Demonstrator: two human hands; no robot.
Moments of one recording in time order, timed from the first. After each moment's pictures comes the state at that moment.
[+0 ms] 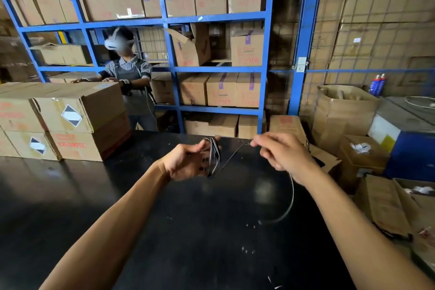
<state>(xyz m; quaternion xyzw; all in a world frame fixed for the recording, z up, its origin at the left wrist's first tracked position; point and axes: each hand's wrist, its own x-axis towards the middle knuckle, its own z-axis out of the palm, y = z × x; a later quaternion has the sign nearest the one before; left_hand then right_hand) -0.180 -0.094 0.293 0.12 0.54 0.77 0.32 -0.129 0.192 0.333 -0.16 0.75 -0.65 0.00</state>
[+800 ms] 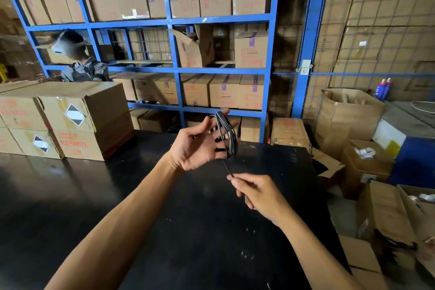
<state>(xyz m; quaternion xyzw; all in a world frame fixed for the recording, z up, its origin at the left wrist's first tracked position) -0.172 -0.057 0.339 0.29 0.43 0.80 0.29 -0.119 0.157 0.245 -0.17 0.77 -0.61 0.02</state>
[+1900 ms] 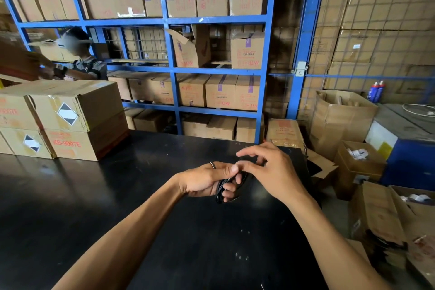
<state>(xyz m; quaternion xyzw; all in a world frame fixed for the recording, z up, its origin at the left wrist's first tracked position) -0.145 -0.028 0.296 0.28 0.61 0.65 0.36 -0.120 0.177 0.307 -0.19 0.86 -0.42 -0.21</state>
